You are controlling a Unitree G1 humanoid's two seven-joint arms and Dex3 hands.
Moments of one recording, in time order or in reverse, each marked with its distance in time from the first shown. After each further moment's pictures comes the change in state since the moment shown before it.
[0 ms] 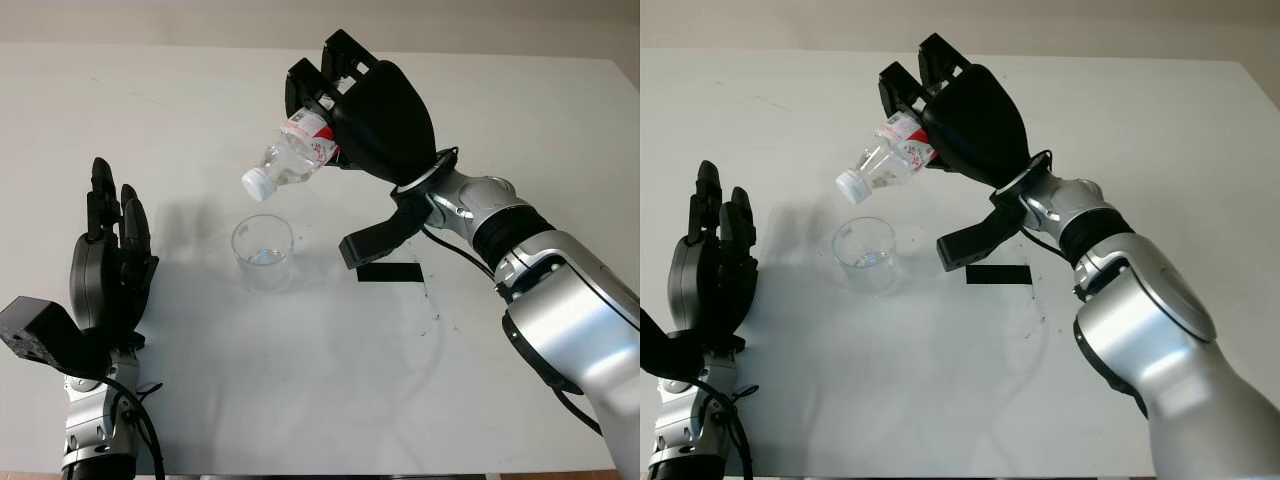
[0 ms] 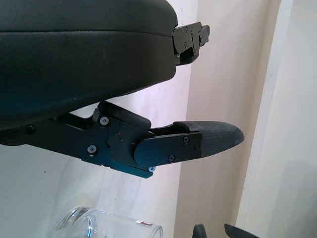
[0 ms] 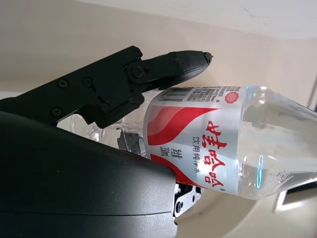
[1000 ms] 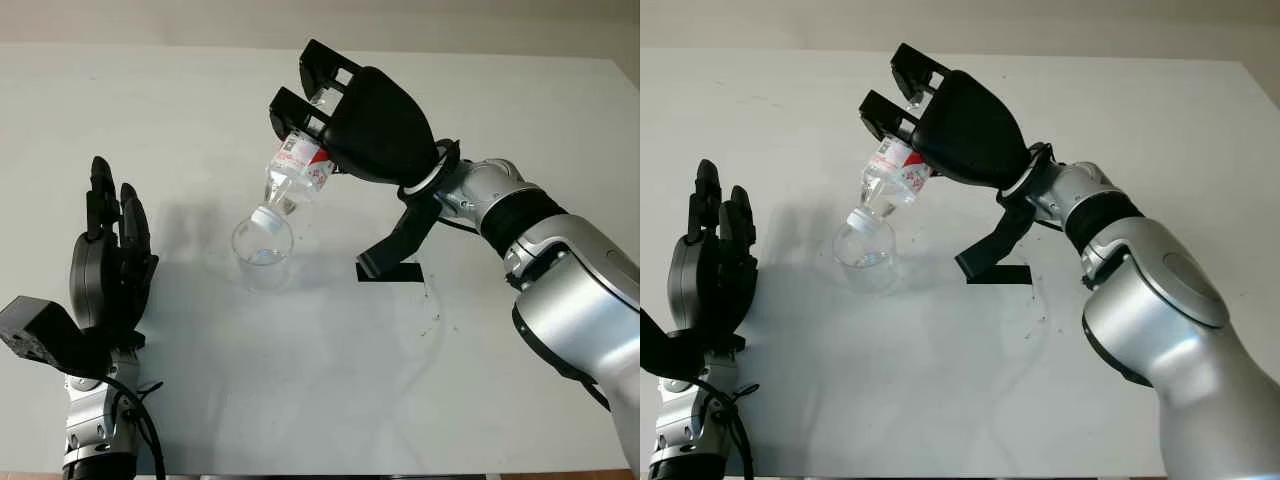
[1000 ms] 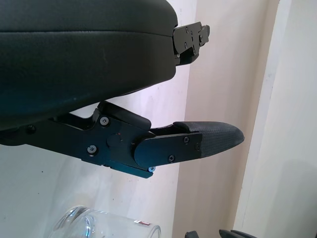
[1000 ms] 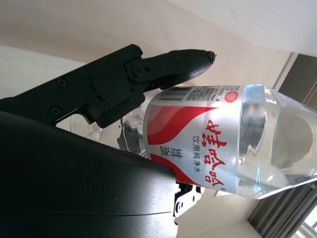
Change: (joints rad) left arm -0.006 -0.001 0.001 0.005 -0.002 -0.005 -0.005; right arm -0.056 -0.035 0.124 0.003 -0.120 -0.005 -0.148
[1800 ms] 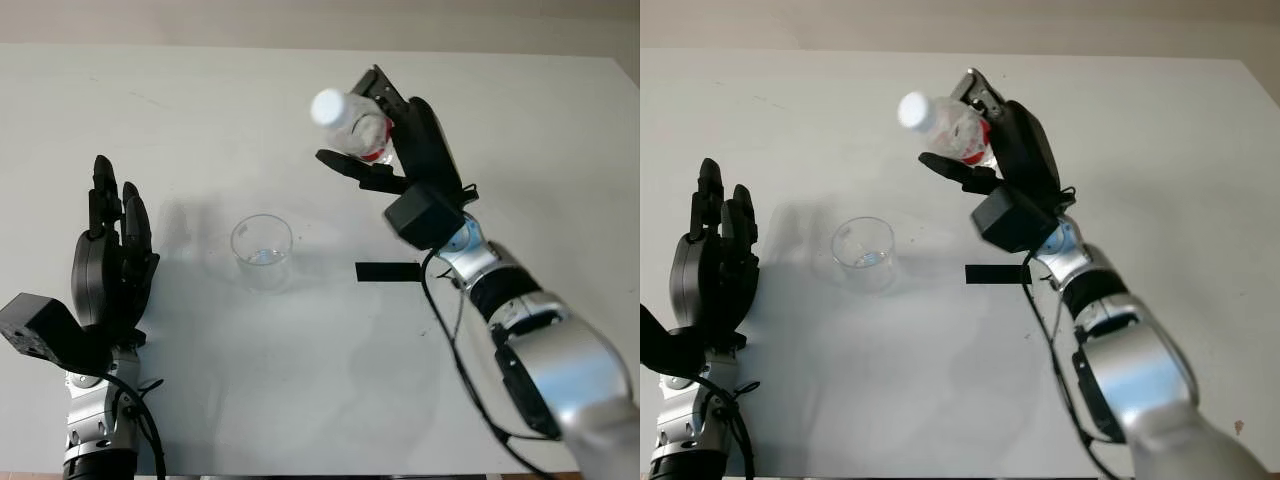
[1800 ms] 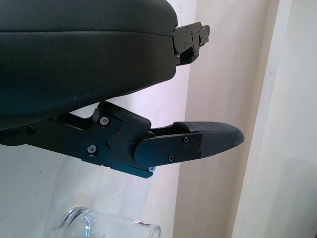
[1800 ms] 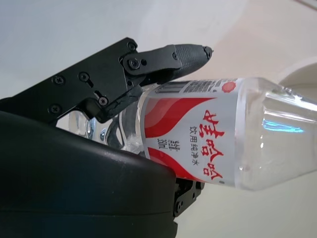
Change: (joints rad) left arm -0.012 0.001 0.005 0.018 -0.001 -0.003 -0.013; right arm 0.409 0.147 -0.729 -0.185 1.048 -0.139 1.155
